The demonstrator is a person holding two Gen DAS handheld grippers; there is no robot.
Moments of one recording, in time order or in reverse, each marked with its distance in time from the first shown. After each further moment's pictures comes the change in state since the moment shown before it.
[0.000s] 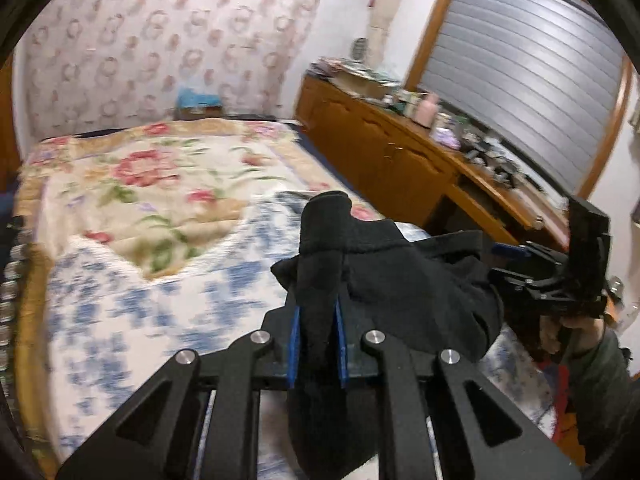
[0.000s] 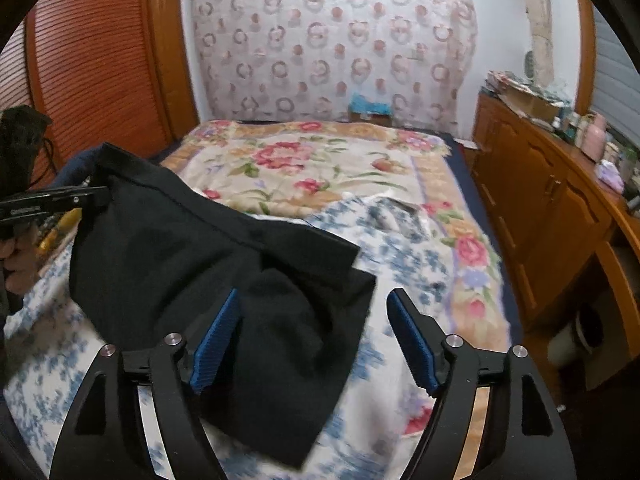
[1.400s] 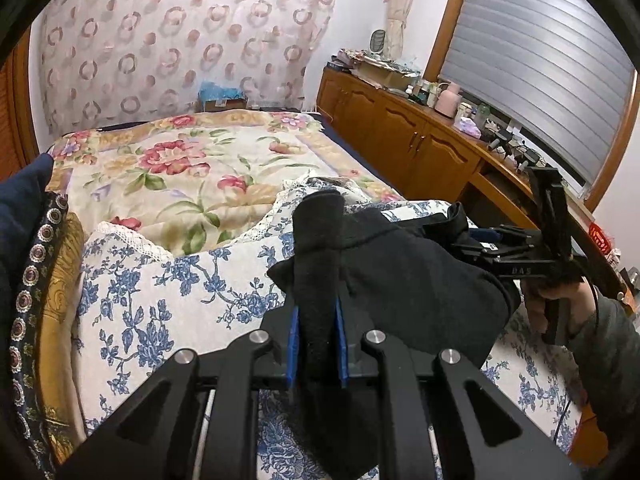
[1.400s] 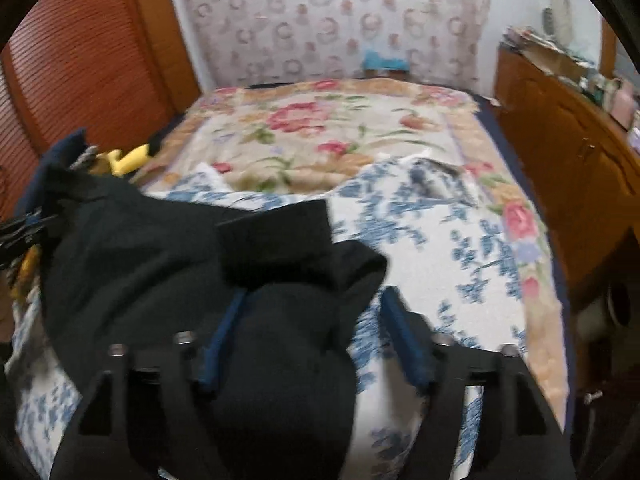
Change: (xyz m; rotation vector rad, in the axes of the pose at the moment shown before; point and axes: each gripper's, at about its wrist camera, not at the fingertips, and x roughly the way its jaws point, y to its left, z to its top) left arm 0.005 0.021 -0.034 0.002 0.011 0.075; right arm 0.103 0.029 0.016 0.078 0.149 0.039
